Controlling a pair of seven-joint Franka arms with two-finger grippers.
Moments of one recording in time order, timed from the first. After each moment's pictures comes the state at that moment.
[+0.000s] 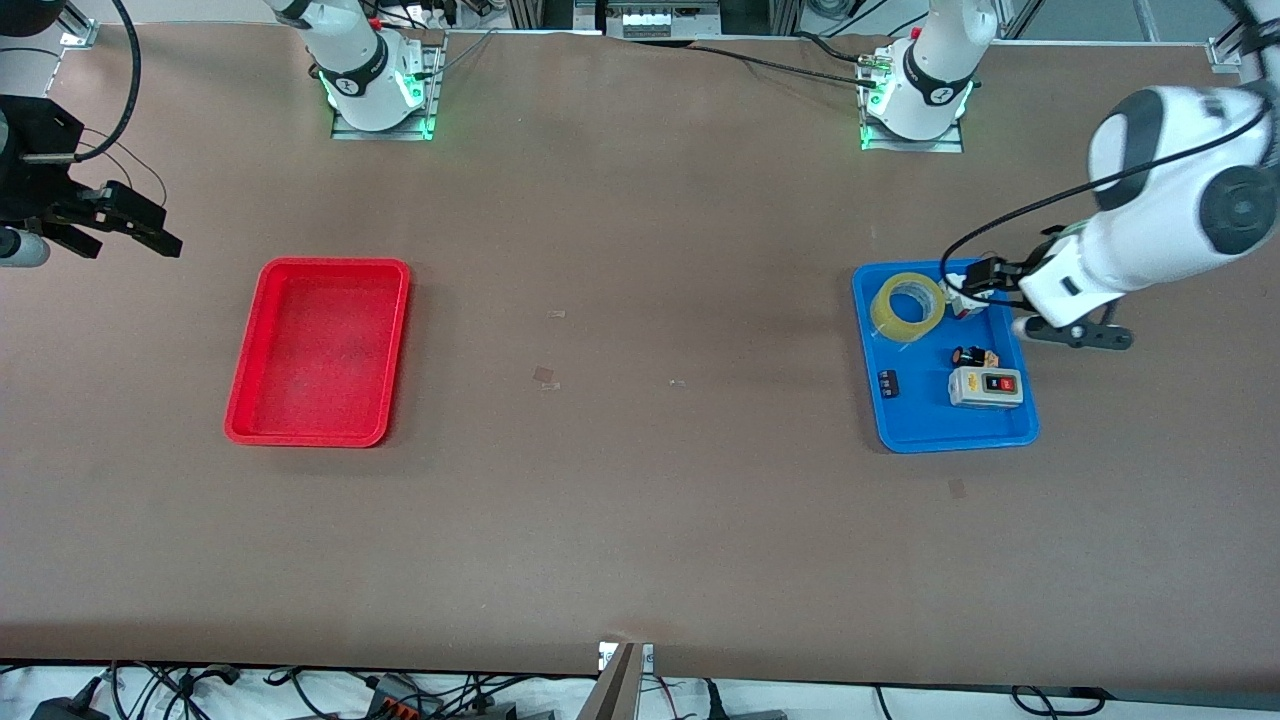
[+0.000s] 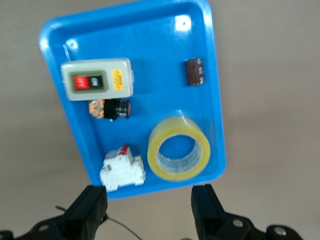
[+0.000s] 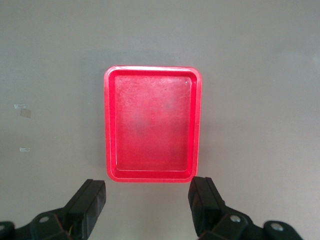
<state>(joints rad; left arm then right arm) 0.03 0.06 -0.07 -2.10 -0.04 1.95 0.07 -0.05 -0.03 0.02 -1.68 -0.03 1.63 -0.02</state>
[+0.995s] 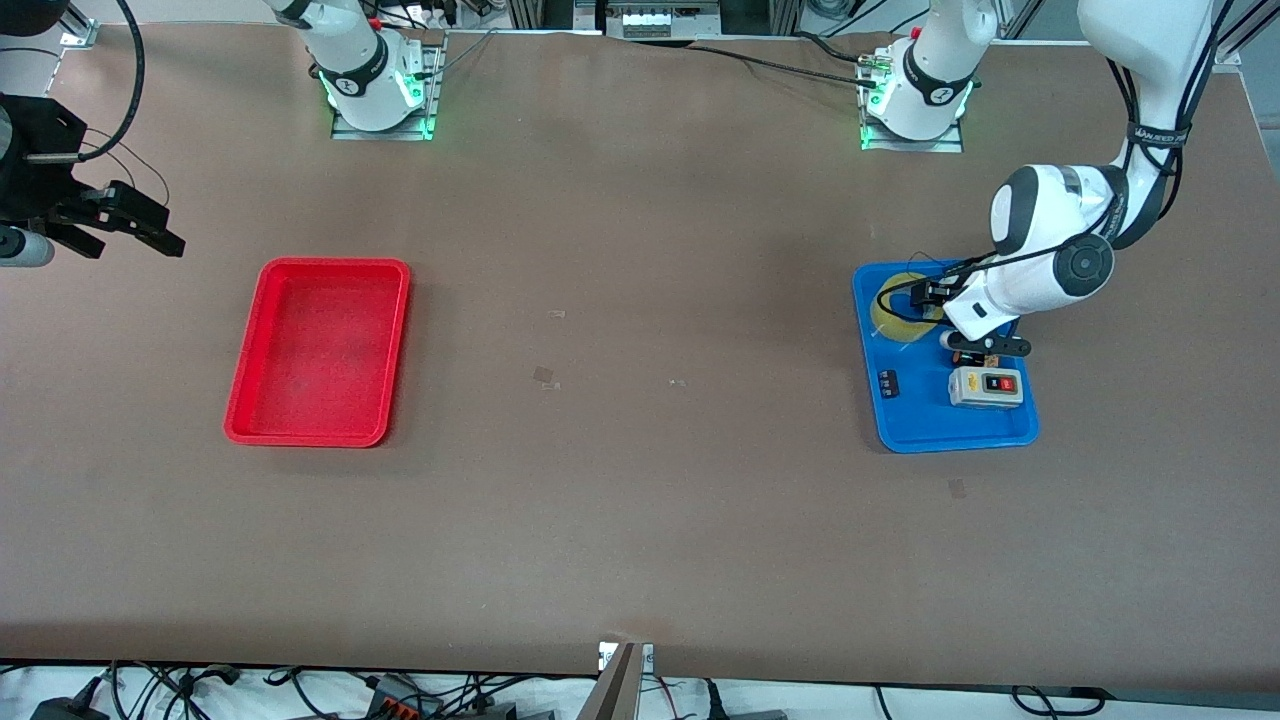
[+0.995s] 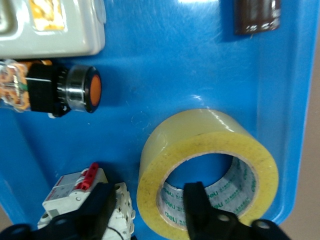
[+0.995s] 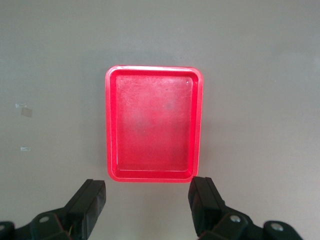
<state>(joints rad) 0.04 0.25 -0.07 -2.35 -0.04 2.31 0.07 -0.05 -0.03 0.03 -1.68 -0.03 1.63 -0.02</state>
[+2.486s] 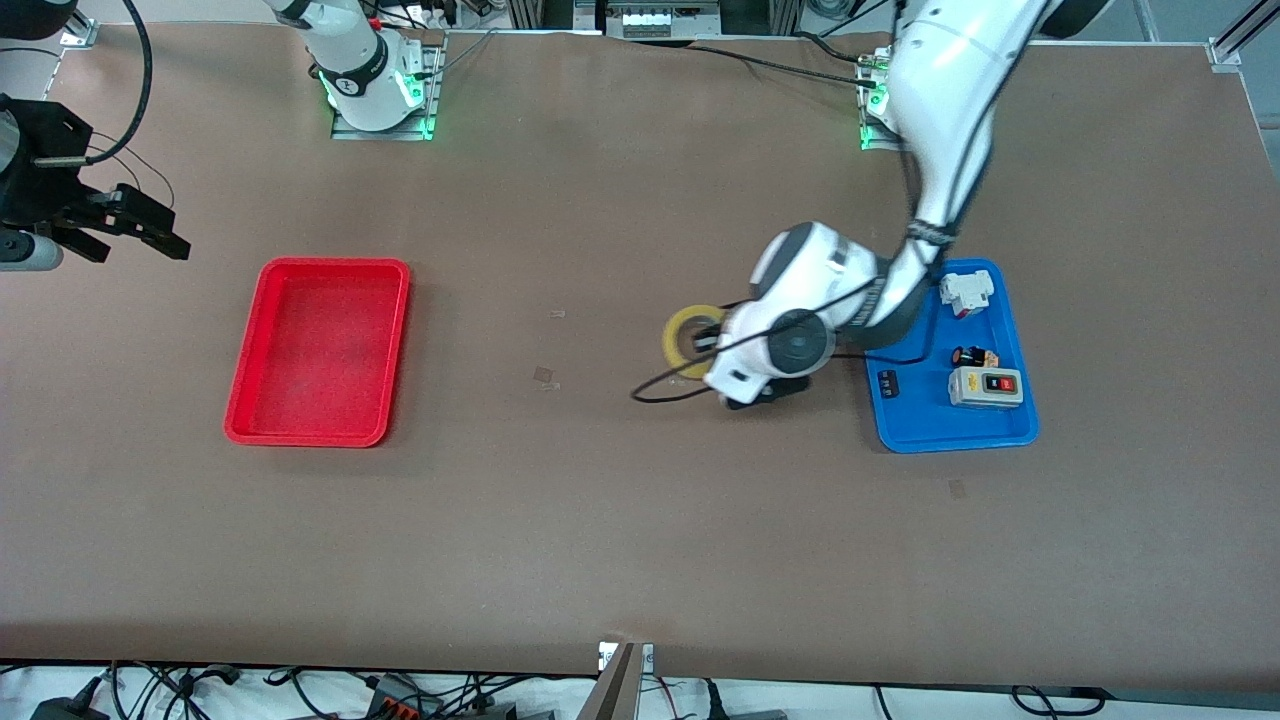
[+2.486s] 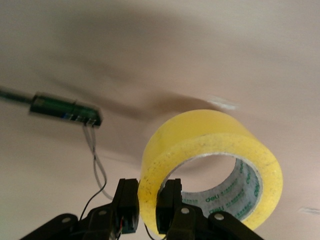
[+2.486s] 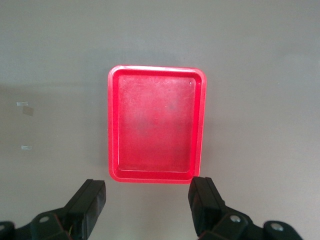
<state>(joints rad) -0.45 0.74 -0.18 -1.45 -0.24 1.95 -0.84 -0.04 -0.01 0.04 -1.67 -0.03 1.62 -0.02</state>
